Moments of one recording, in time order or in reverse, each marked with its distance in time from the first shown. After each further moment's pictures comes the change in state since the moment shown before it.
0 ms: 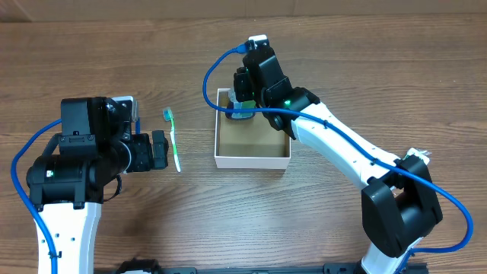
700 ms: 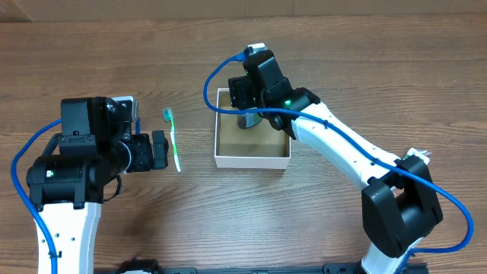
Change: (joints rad) left arm 0.000 0.000 0.000 0.000 0.000 0.000; right arm 0.000 -0.002 0.000 -0.100 -0.074 -0.001
